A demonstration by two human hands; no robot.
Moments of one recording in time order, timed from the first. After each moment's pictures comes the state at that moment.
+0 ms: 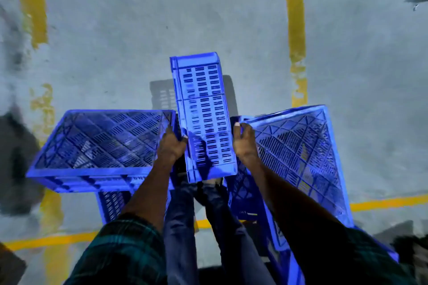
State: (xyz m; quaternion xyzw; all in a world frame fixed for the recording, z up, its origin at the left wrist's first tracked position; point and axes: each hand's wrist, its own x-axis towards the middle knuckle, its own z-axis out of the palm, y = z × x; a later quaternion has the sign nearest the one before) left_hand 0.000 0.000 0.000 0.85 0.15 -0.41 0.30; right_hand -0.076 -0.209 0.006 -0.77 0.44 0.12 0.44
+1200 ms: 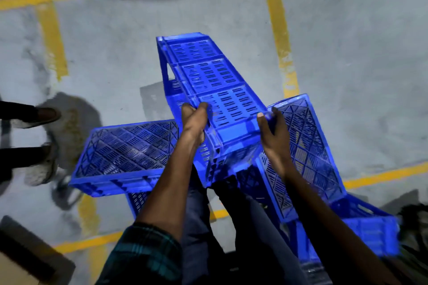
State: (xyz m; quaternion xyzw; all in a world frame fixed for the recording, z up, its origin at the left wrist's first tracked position) left_hand 0.042 -0.103 0.185 0.72 0.30 -0.29 0.56; right_hand -0.099 -0.243 0.208 -0.70 0.47 -0.02 0.54
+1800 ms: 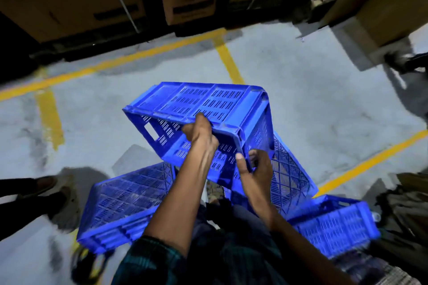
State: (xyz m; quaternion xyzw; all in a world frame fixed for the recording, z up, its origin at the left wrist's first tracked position) left_hand 0.021 -0.157 0.383 0.60 0.40 -0.23 0.66; right_hand -0.157 -0.163 0.381 -0.71 0.50 -0.21 0.44
